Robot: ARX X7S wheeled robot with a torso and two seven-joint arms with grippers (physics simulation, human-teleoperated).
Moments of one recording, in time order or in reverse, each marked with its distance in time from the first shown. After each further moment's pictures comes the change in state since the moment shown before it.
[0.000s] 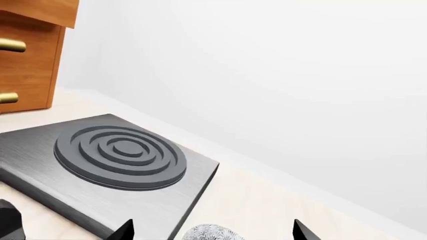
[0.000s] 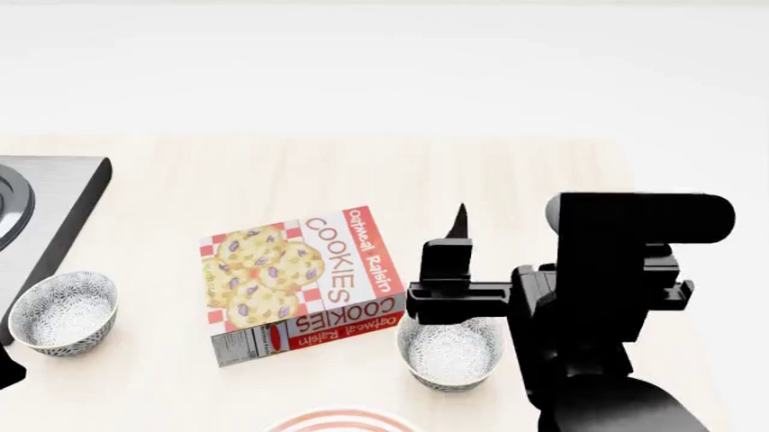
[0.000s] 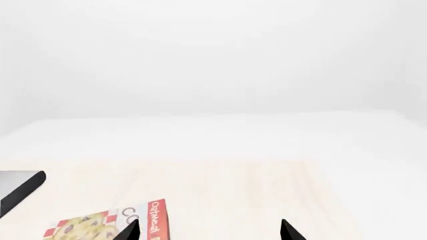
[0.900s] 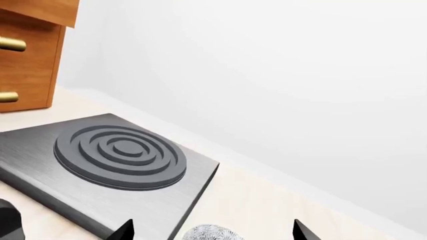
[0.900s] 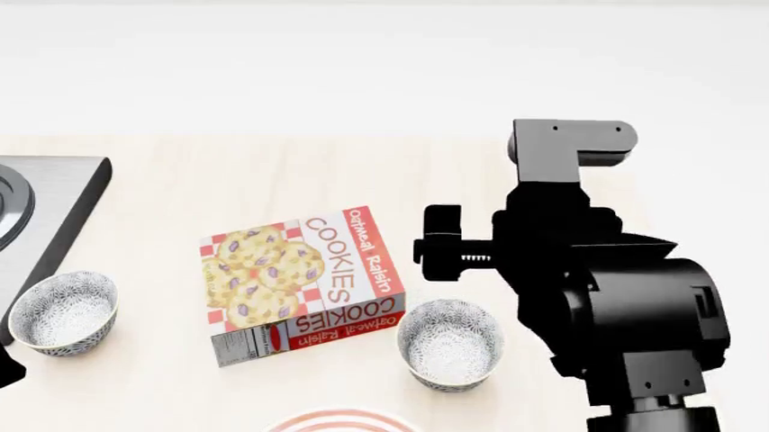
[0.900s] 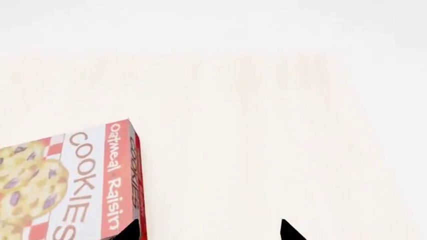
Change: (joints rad) left arm -0.001 -0.011 0.012 -0.005 -0.014 0.008 -0.012; right arm 0.527 -0.085 -0.203 0.991 -0.104 0.055 -0.173
